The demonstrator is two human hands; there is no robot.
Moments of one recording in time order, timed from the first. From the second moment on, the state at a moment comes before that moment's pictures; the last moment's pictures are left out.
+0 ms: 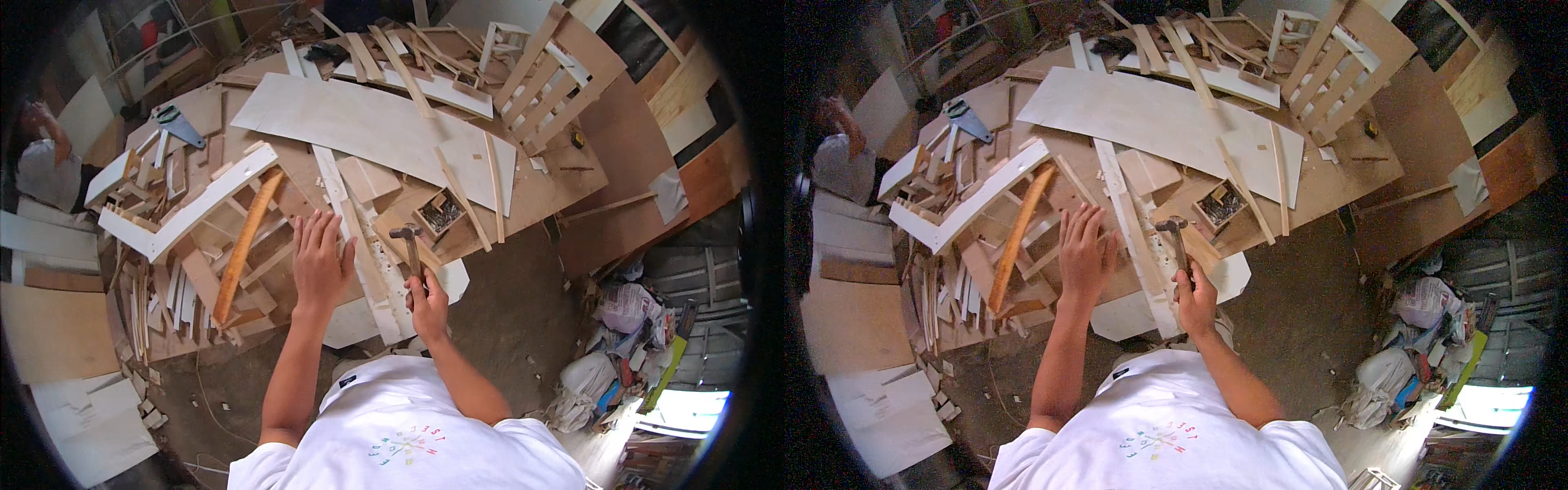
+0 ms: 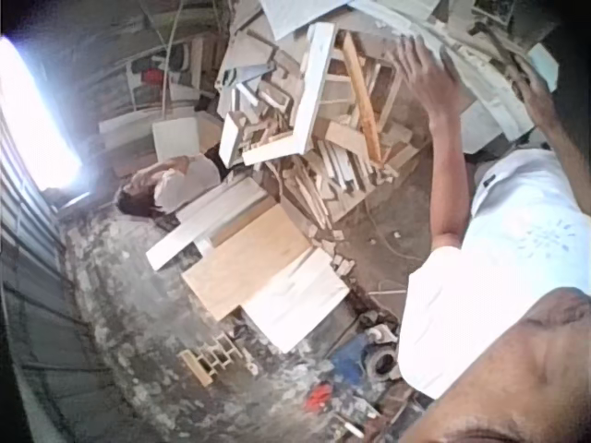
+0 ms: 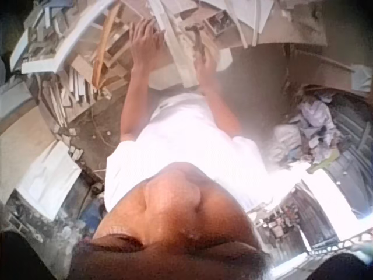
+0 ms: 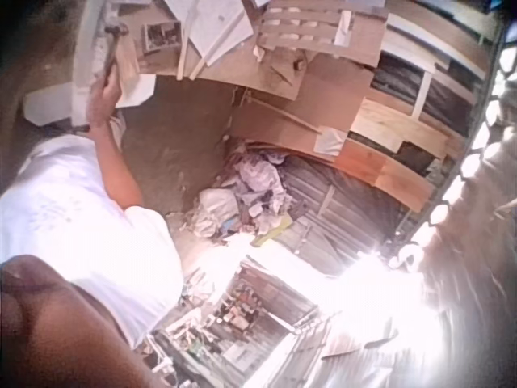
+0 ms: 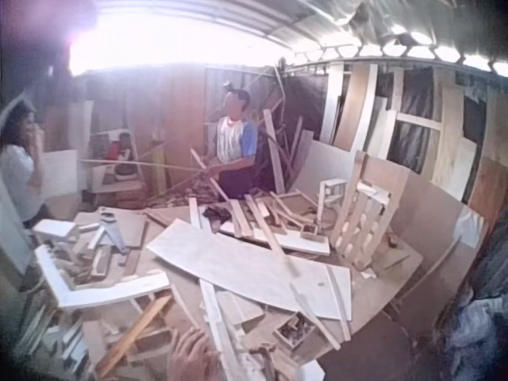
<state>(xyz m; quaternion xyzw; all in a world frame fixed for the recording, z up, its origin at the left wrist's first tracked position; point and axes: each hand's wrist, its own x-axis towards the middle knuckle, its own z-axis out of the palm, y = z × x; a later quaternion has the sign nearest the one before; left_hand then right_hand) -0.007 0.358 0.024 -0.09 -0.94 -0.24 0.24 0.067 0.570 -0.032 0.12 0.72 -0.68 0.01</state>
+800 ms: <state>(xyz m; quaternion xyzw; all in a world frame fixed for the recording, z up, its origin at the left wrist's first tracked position) -0.096 0.613 -0.185 0.12 -0.90 -0.41 0.07 -0.184 0.781 -0.164 -0.08 0.93 -0.35 0.12</state>
